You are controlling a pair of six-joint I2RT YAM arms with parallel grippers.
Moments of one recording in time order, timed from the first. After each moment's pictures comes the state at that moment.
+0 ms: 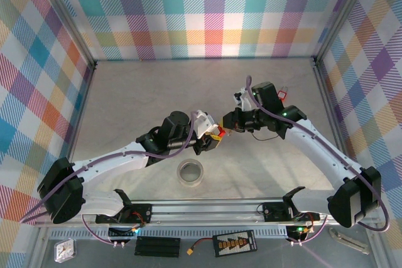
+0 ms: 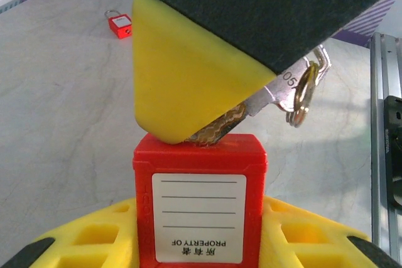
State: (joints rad) left arm -0.87 1.28 0.81 0.05 0.27 0.07; right arm 0.52 1.25 1.08 -0.63 -0.67 0.63
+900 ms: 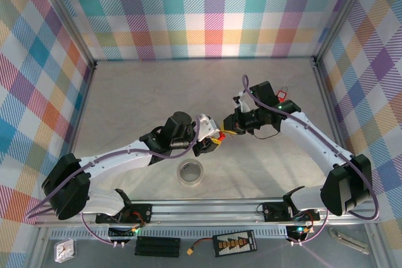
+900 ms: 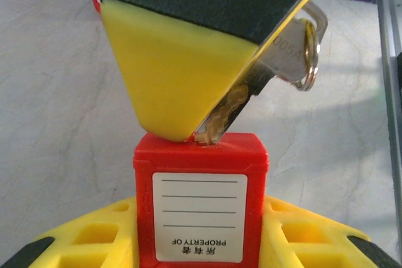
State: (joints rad) left arm -0.84 1.33 0.80 0.03 0.30 0.20; right arm 0.47 1.36 1.11 -0.74 -0.76 0.59
